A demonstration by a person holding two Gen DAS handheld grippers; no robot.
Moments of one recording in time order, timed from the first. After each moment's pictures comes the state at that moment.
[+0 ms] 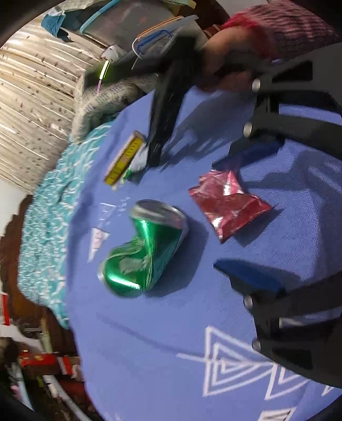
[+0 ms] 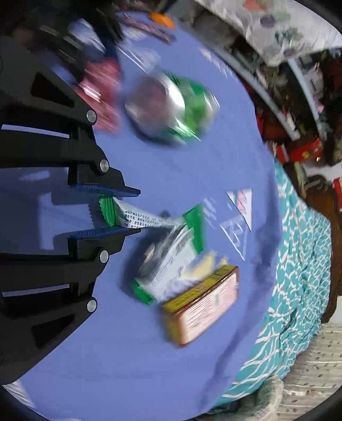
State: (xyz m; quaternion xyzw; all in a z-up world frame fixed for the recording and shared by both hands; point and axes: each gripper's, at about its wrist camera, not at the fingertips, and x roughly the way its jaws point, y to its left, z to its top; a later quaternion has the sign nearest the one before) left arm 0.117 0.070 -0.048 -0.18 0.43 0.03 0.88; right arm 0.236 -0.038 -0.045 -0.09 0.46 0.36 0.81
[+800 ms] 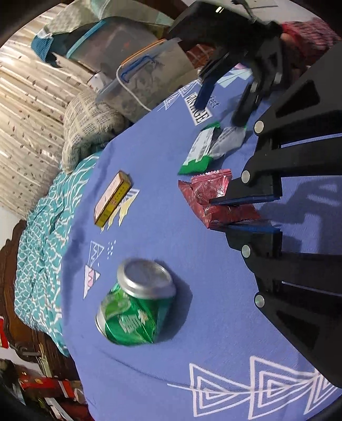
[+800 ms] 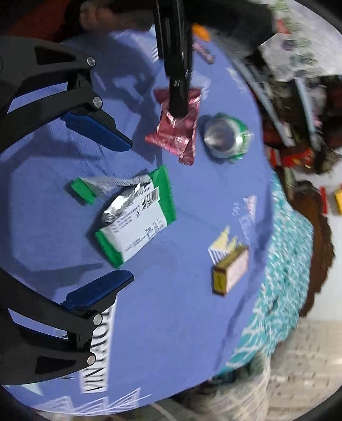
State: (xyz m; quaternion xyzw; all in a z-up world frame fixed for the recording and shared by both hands) left arm 0.105 0.027 -0.035 -0.18 0.43 -0.04 0.88; right arm 0.151 -0.144 -0.037 -0.12 0.41 0.35 0.83
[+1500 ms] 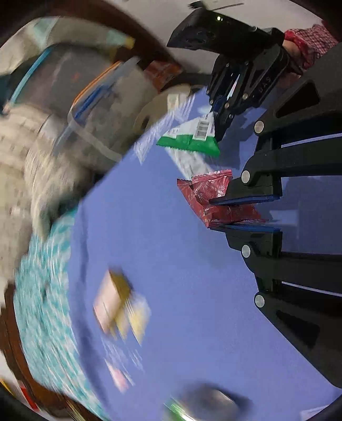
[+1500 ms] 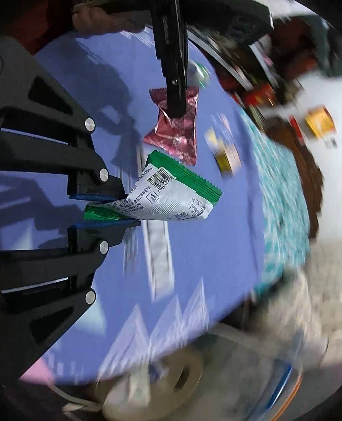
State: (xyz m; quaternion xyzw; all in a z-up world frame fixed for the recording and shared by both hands) left arm 0.194 -0.126 -0.014 -0.09 0.46 -0.17 0.86; right arm 0.172 -0.346 -0.037 0.01 0.41 0.21 0.89
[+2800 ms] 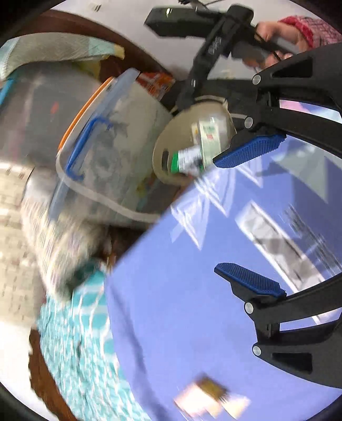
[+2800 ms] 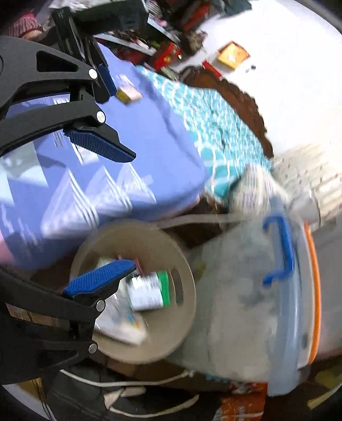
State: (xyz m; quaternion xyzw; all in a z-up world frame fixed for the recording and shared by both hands) left arm 0.274 -0.260 0.000 -0.03 0.42 -0.20 0.88; right arm 0.227 -0.508 0.014 0.20 0.37 0.08 0.91
